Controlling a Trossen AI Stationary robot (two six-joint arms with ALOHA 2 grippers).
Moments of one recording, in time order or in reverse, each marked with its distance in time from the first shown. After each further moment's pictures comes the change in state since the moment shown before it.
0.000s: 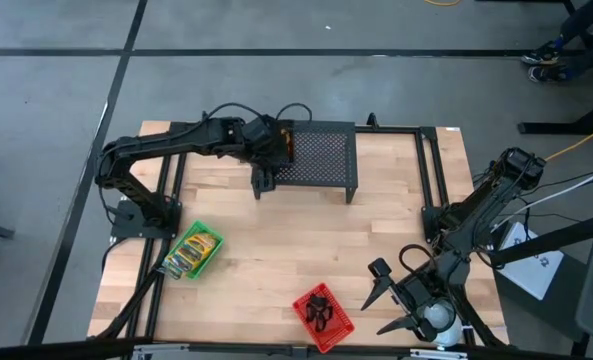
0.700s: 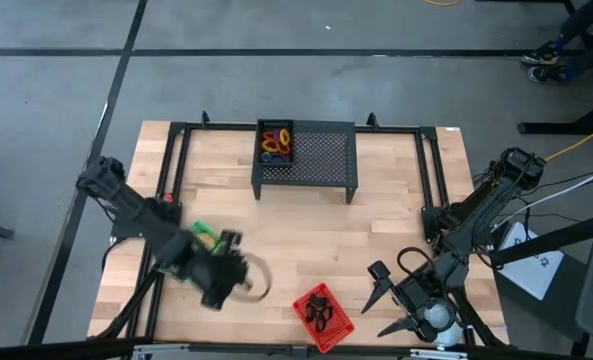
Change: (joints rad) left arm -0.909 -0.050 -0.147 -0.113 -0.239 -0.588; right arm 0.000 0.002 0.000 -0.044 -0.029 0.008
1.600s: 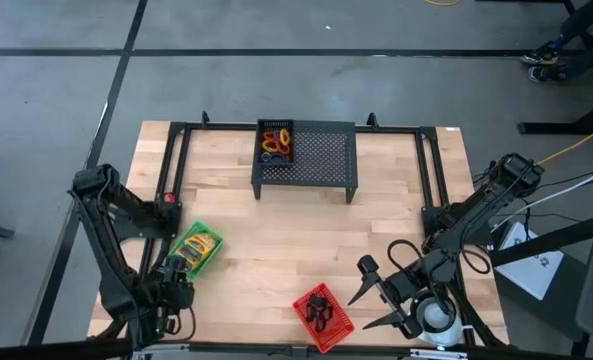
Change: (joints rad) left arm -0.560 0.023 -0.270 -0.101 -0.112 -0.724; right arm -0.075 0.087 0.000 0.177 0.007 0.093
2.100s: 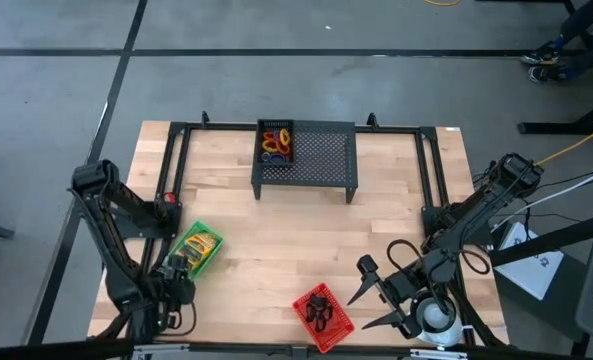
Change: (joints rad) left arm -0.007 -0.040 -0.164 0.180 0.031 -0.004; right arm 0.000 0.005 0.000 0.003 0.000 0.000
